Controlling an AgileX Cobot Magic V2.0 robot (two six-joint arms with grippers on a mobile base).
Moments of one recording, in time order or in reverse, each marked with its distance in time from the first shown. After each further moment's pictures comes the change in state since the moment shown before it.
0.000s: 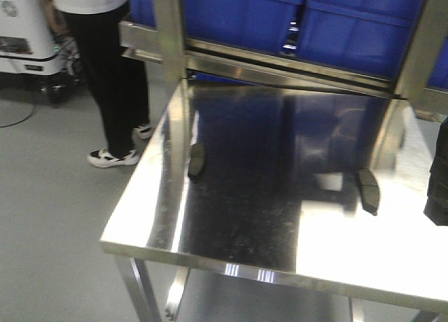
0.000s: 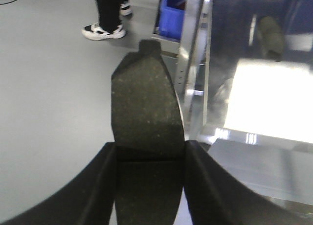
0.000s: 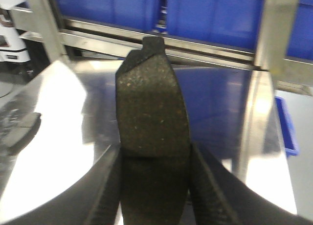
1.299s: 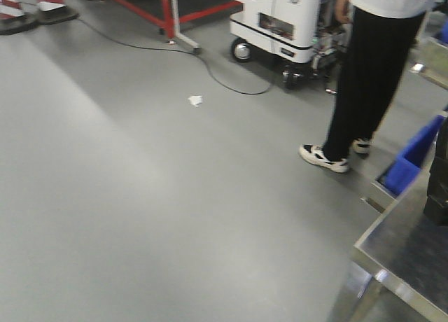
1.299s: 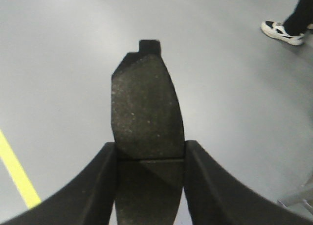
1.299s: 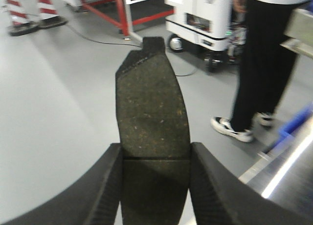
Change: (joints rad) left arm 0.000 0.000 0.000 0.001 0.000 0.000; right arm 0.000 0.000 0.000 0.000 0.000 0.000
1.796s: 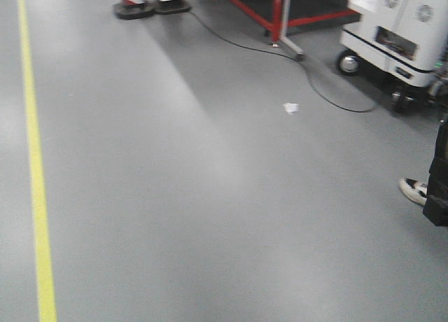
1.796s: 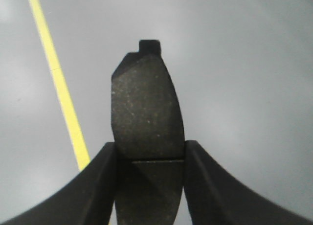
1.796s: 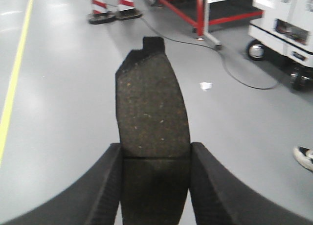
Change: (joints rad) left arm 0.000 0.000 0.000 0.000 0.000 0.000; right arm 0.000 0.000 0.000 0.000 0.000 0.000
